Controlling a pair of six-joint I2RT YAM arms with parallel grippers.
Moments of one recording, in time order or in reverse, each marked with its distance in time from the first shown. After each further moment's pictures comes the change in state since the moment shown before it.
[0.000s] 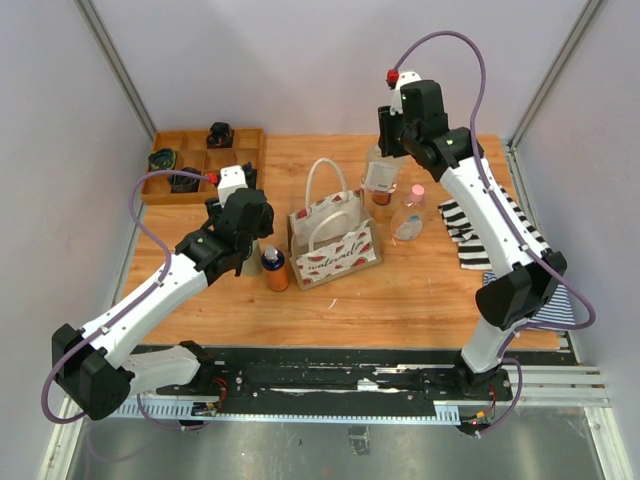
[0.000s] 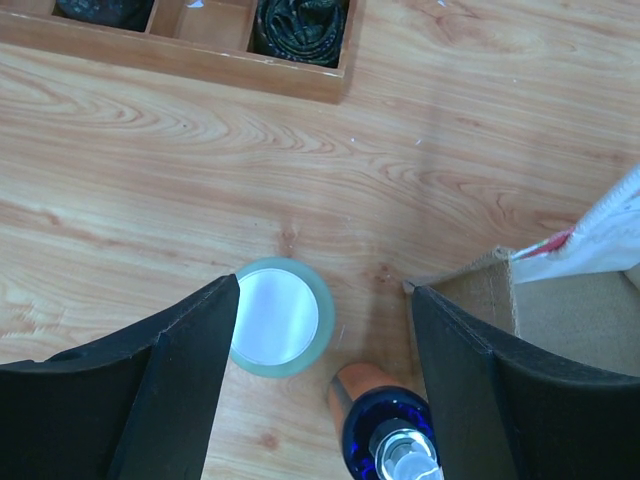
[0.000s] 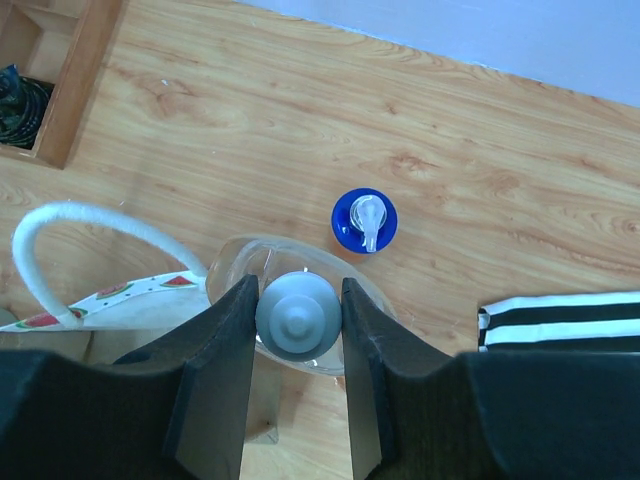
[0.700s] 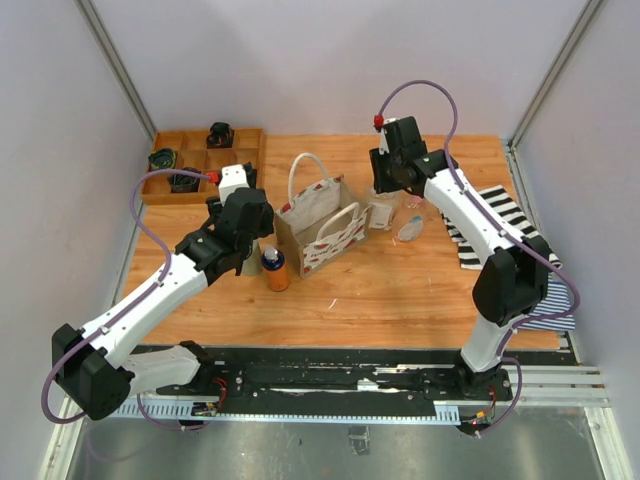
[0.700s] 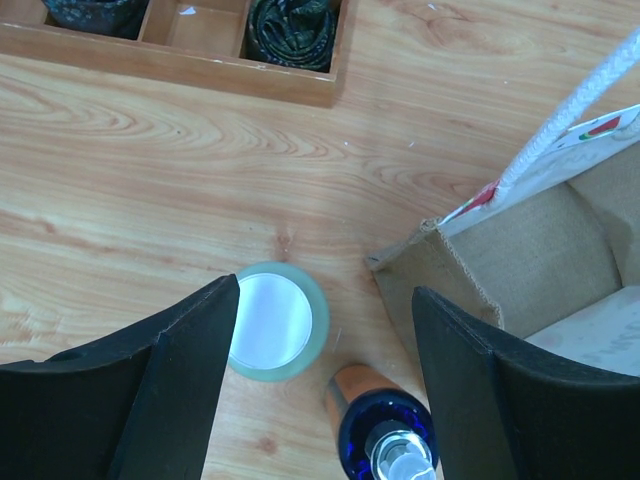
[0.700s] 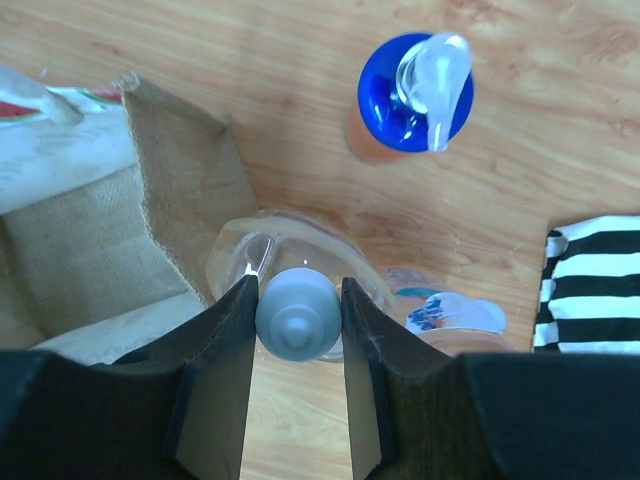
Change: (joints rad) left arm 0.000 0.000 0.000 0.019 0.008 0.020; right arm -0.003 0.037 -0.266 0.051 -0.038 0.034
